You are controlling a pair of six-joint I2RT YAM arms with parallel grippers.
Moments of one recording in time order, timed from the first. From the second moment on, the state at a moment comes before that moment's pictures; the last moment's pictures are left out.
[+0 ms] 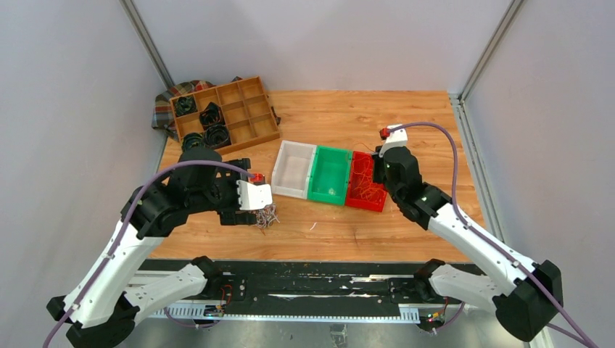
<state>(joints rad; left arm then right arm) -0.67 0.86 1.29 -1.14 0.16 0.87 0.65 1.01 0.82 -0.18 0.38 0.17</state>
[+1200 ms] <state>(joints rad) -0.67 0.89 1.39 -1.15 0.13 0.80 0.54 1.37 0.96 -0.30 0.55 0.20</state>
